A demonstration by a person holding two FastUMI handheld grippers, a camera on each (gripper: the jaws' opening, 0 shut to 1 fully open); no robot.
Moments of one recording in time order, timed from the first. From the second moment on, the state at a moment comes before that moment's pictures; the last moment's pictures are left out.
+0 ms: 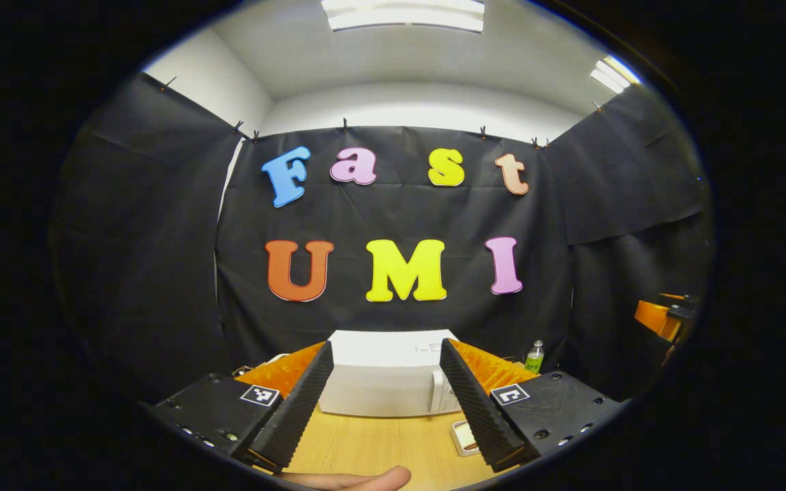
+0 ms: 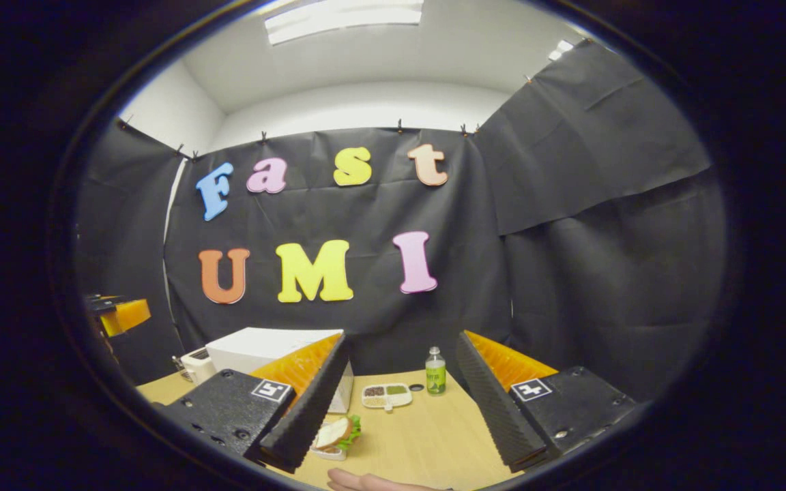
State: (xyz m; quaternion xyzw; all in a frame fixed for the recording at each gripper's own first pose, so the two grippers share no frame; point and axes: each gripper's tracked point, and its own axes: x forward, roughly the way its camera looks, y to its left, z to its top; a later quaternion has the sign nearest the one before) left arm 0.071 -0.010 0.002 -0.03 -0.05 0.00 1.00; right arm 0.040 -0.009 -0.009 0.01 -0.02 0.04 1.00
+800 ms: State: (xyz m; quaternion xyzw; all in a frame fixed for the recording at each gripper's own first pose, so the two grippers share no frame) left arm 0.267 -0.104 -0.129 -0.08 0.05 -0.03 1.00; right arm 0.108 -0.054 -0.065 0.01 0.01 0.05 1.00
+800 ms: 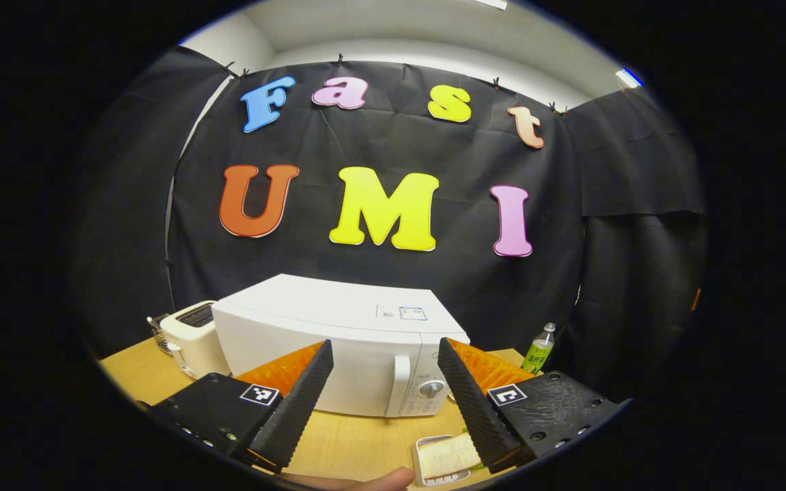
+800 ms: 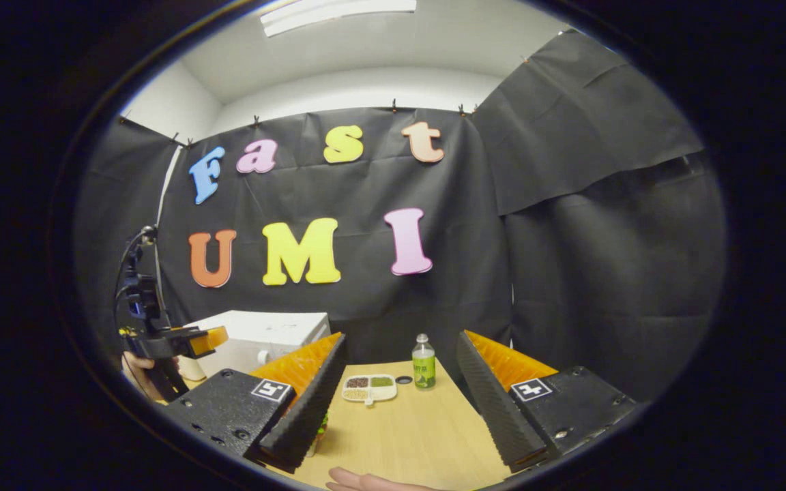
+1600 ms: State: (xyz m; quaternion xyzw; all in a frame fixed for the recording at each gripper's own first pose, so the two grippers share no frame) left arm 0.373 -0.132 -0.242 0.03 0.06 -0.01 1.00; right arm 0.105 -0.098 -0.131 0.01 0.05 0.05 1.00
